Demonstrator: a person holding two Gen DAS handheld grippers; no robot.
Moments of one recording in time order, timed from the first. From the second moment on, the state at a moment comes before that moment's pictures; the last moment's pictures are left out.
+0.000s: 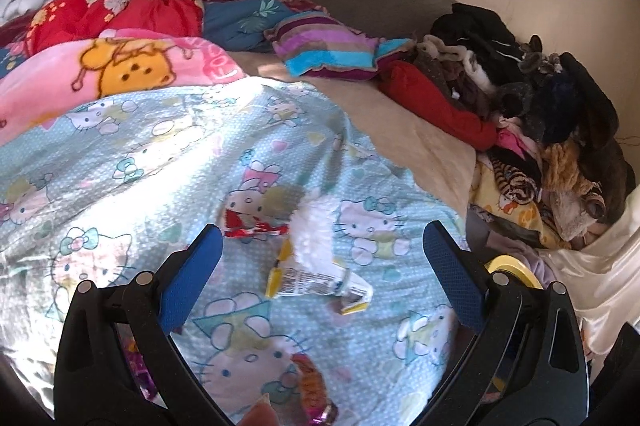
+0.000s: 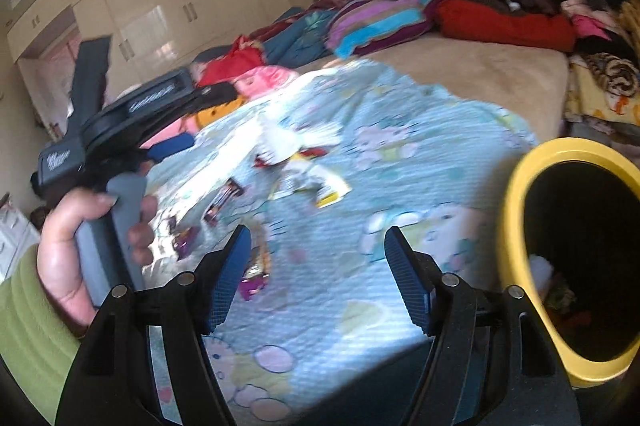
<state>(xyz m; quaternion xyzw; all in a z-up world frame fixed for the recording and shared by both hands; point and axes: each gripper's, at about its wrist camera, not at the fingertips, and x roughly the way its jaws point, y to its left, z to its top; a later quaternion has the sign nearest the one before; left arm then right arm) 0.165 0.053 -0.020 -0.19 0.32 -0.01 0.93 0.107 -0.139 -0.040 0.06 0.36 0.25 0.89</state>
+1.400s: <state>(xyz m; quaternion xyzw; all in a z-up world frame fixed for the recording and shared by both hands) 0.176 0.058 -0.053 -0.23 0.35 -0.07 0.91 0.113 -0.105 -0.087 0.09 0.43 0.30 0.85</state>
